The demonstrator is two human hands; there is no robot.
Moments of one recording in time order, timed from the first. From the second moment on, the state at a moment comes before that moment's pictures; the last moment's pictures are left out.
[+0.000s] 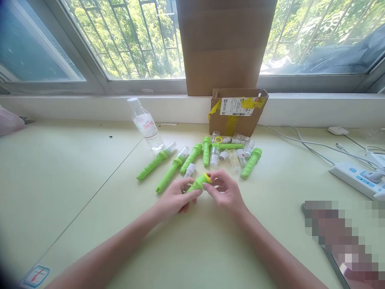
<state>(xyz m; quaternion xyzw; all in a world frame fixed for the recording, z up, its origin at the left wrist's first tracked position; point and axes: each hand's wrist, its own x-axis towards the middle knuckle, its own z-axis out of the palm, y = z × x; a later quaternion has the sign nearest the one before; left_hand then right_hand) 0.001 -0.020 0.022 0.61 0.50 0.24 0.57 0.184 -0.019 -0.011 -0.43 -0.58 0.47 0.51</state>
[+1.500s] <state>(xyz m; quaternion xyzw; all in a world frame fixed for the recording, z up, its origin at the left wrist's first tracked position) 0.002 -0.017 0.011 0.64 0.48 0.34 0.50 0.184 -0.016 -0.007 -0.49 -0.51 0.43 0.56</state>
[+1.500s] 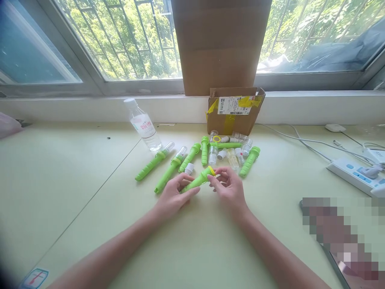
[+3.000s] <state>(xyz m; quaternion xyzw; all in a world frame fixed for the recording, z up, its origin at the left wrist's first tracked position) 0.001 -0.018 0.017 0.57 0.51 0.37 0.52 0.189 -0.012 -0.008 -0.54 -0.46 0.42 0.57</state>
